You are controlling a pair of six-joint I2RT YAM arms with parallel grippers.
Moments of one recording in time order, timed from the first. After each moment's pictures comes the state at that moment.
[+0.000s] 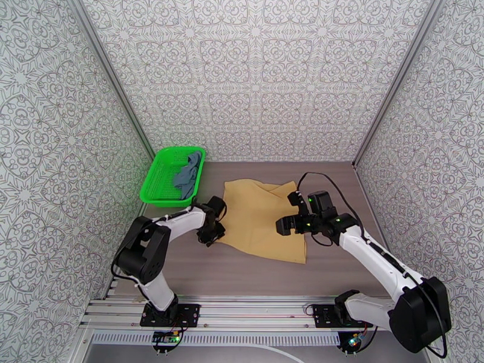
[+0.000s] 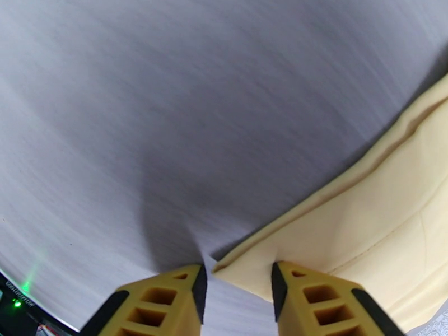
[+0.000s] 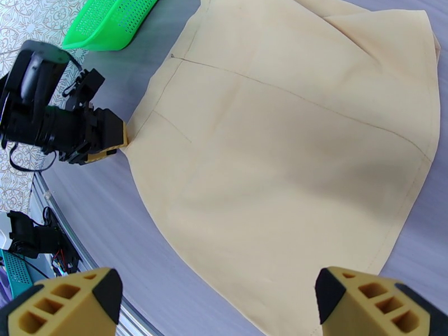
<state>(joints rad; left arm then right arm) -0.42 1.79 1.06 -0.79 0.01 -1.08 0.39 1.23 0.90 -0.55 -0.43 0.24</state>
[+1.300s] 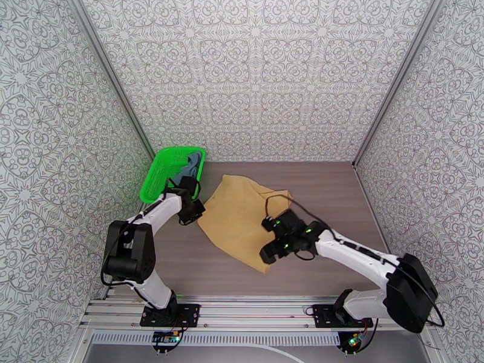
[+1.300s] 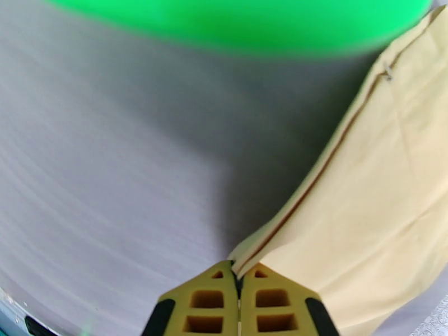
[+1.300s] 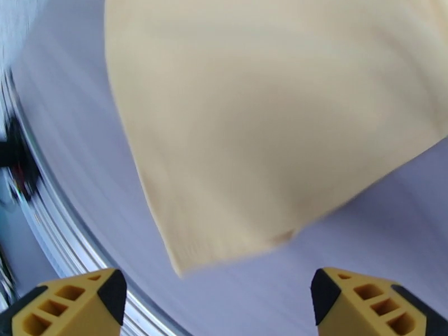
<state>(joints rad) -0.10 1.70 1.19 -0.75 0.02 -0.72 0.83 1.40 0.90 -0.66 -0.23 0.20</state>
